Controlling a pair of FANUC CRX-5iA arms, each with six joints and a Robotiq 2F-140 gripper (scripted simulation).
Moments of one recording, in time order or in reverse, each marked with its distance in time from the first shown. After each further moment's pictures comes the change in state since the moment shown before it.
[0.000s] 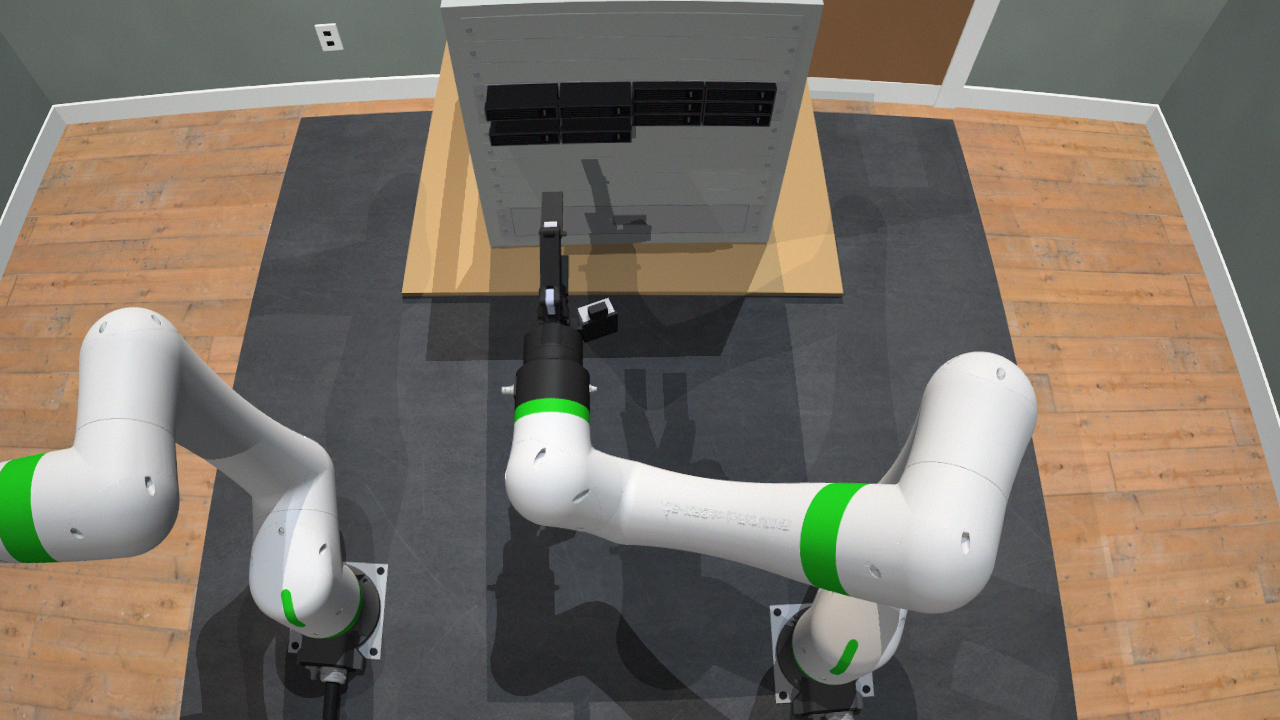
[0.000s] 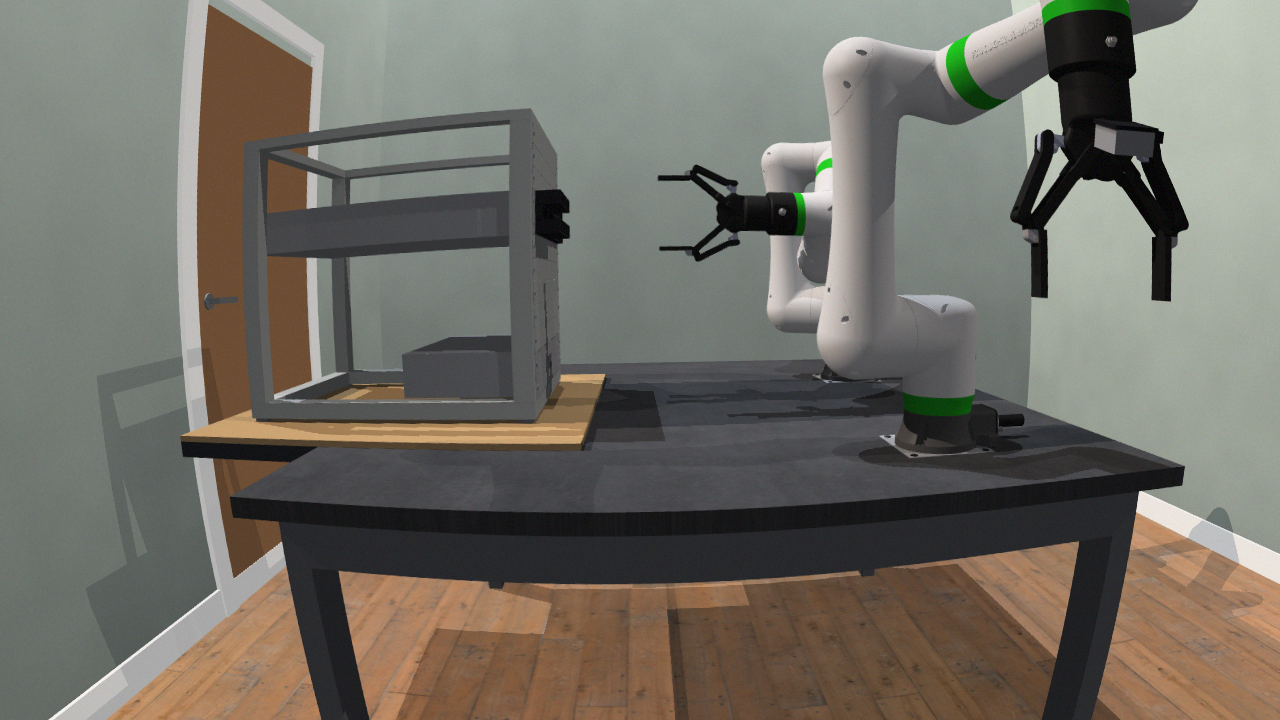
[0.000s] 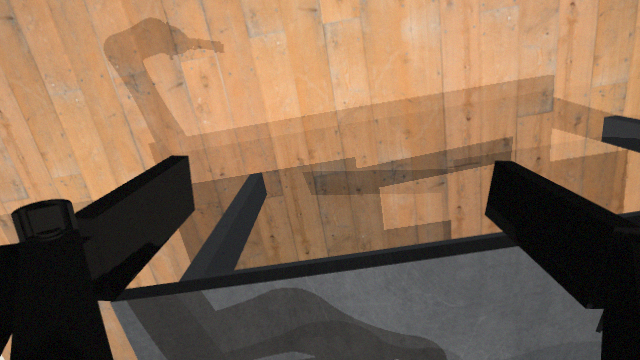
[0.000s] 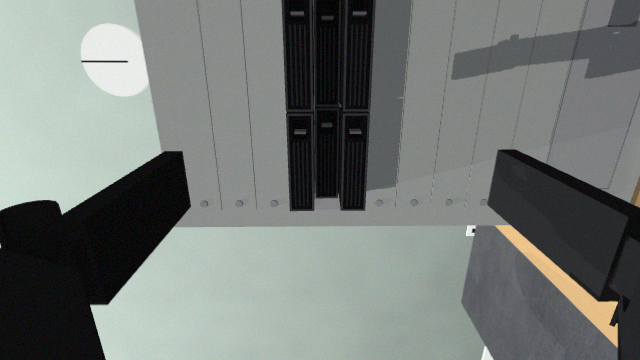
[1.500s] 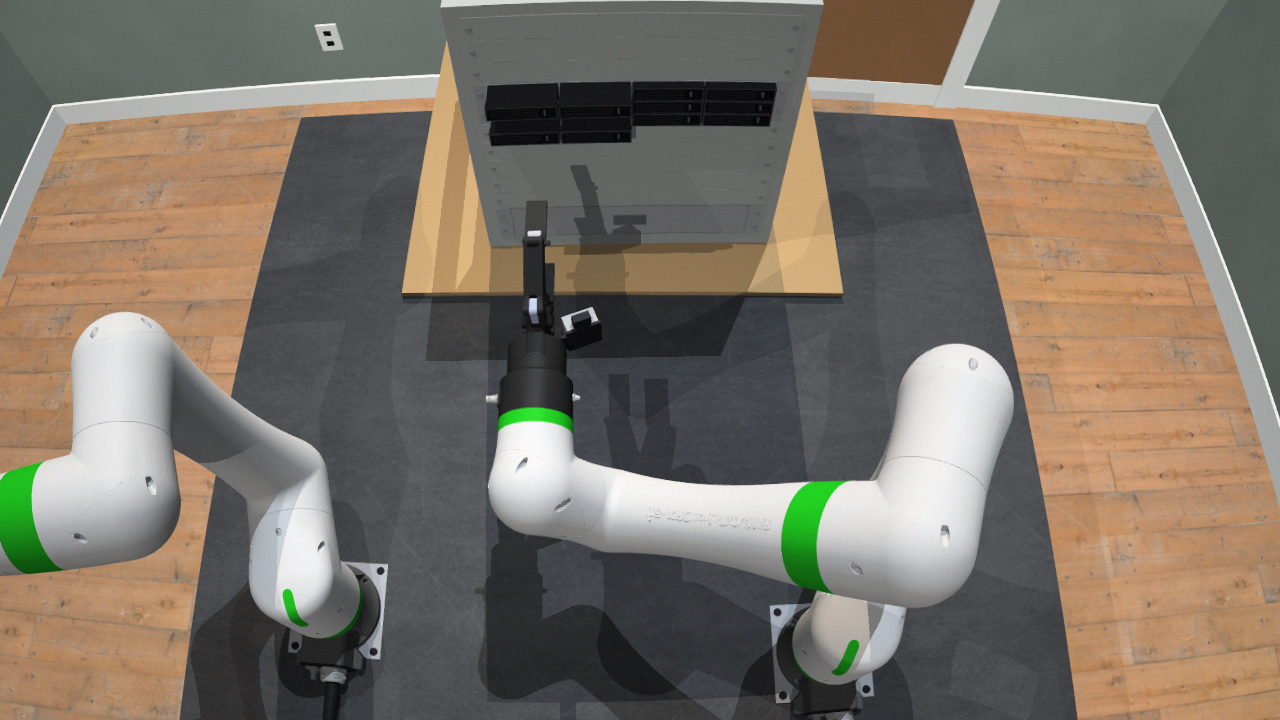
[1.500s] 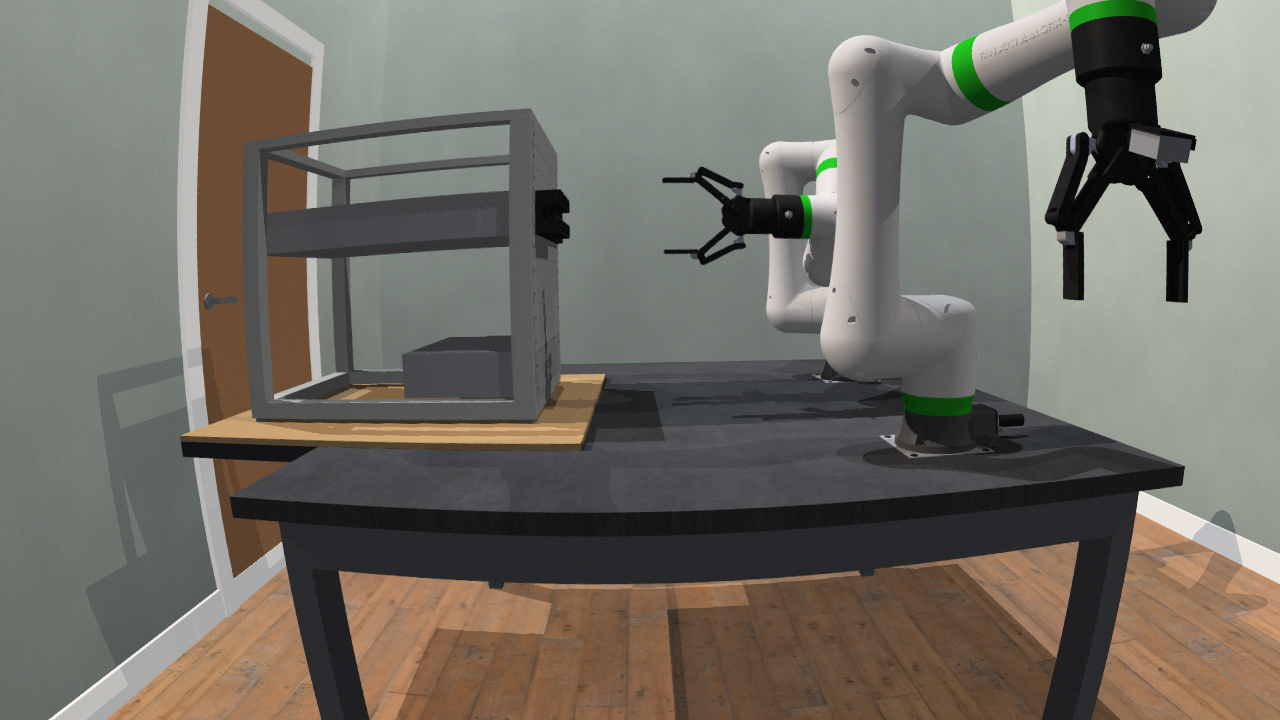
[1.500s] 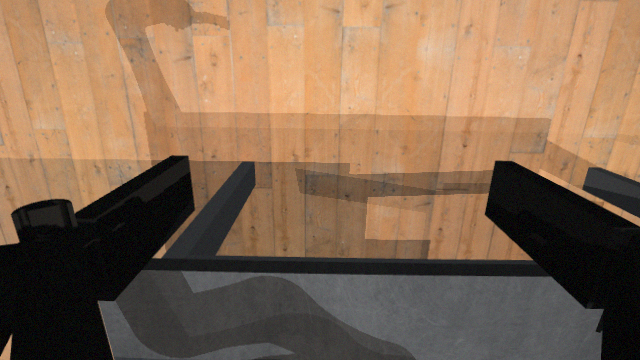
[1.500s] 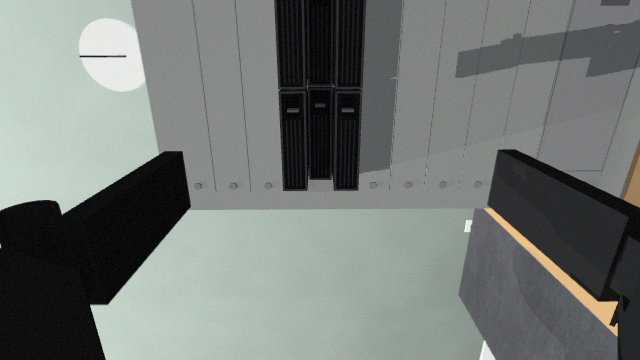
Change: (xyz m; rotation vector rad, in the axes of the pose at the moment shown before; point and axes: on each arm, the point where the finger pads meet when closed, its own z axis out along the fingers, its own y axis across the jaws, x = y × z) left arm -0.005 -0.034 0.001 -0.003 0.005 -0.185; right arm -0.021 0.007 -0.008 0.000 0.000 0.000
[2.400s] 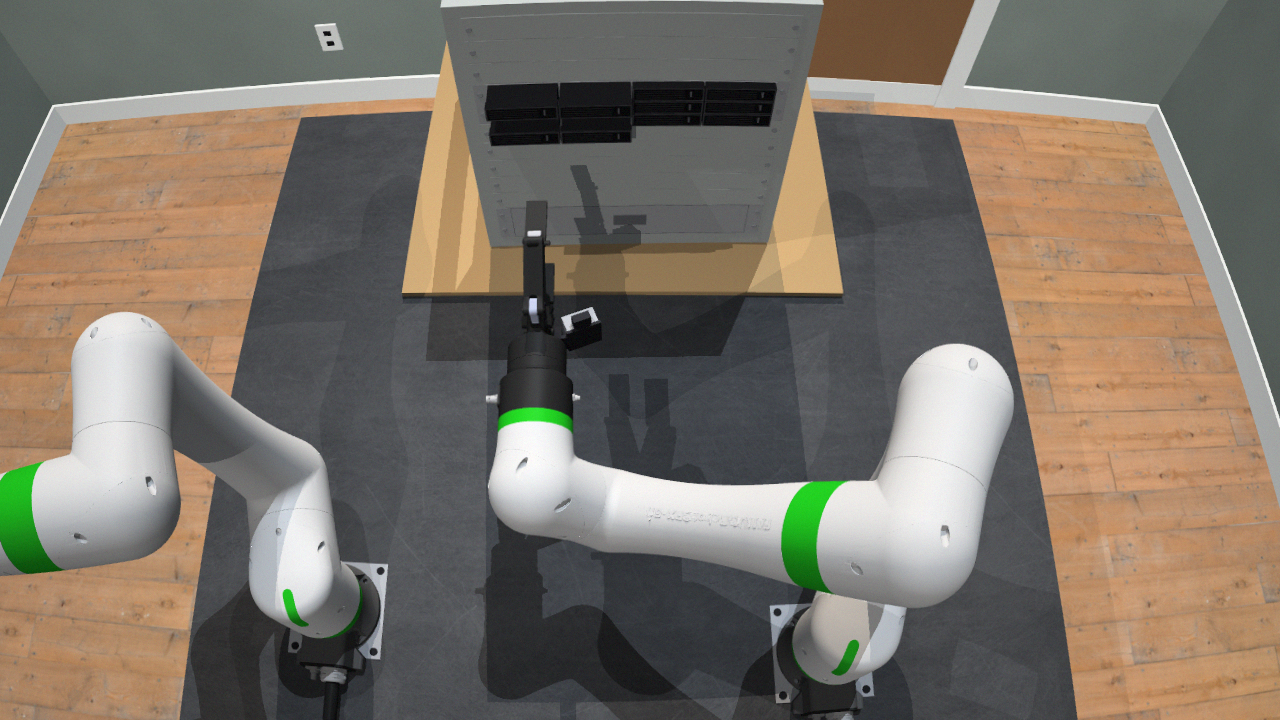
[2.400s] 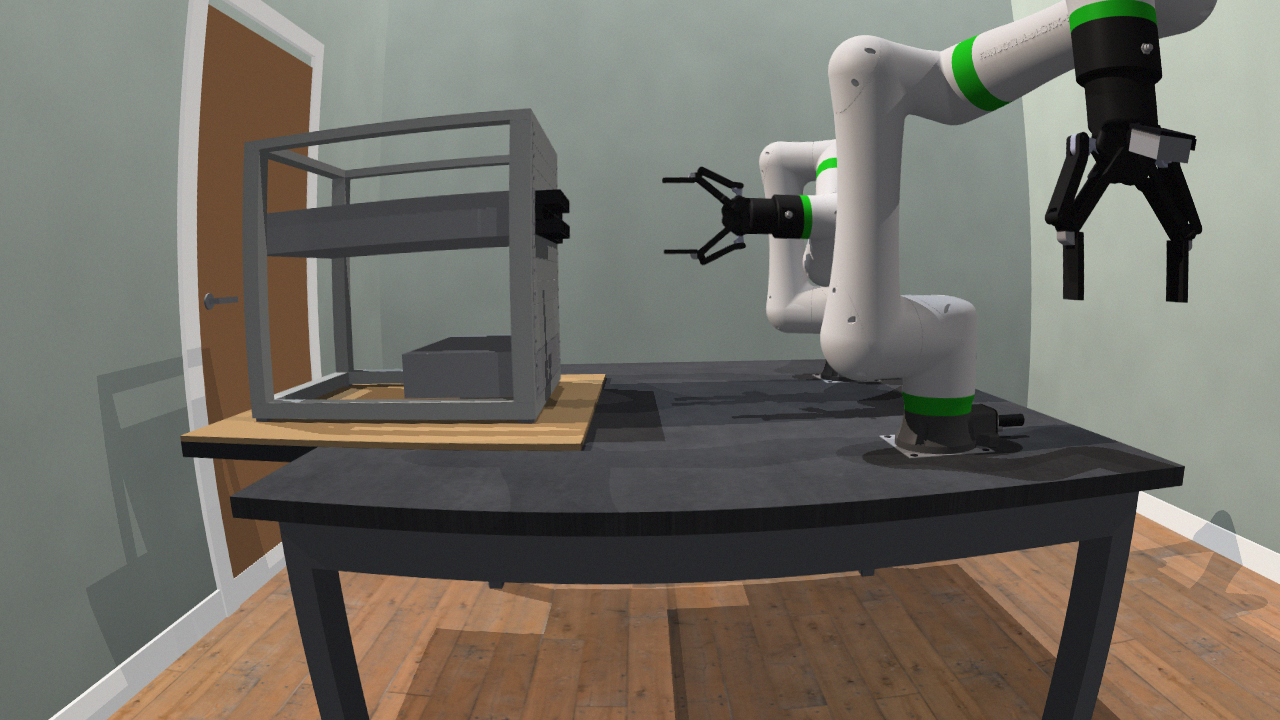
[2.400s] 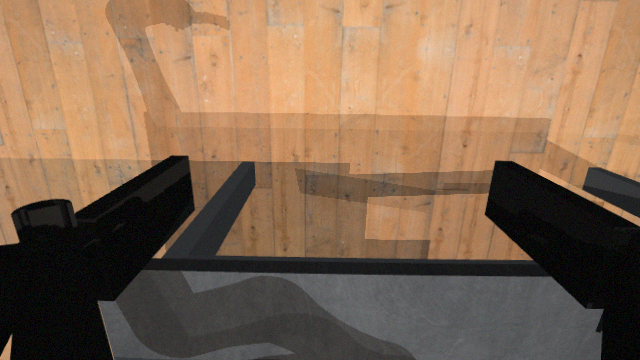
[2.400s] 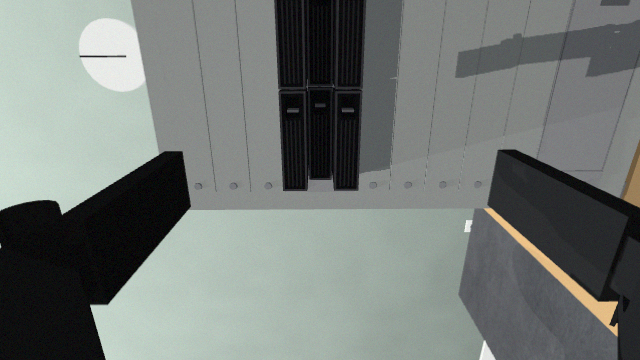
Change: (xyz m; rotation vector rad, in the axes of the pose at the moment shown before) left arm 0.000 0.000 0.000 0.000 0.000 0.000; right arm 0.000 0.000 0.000 0.000 0.000 0.000
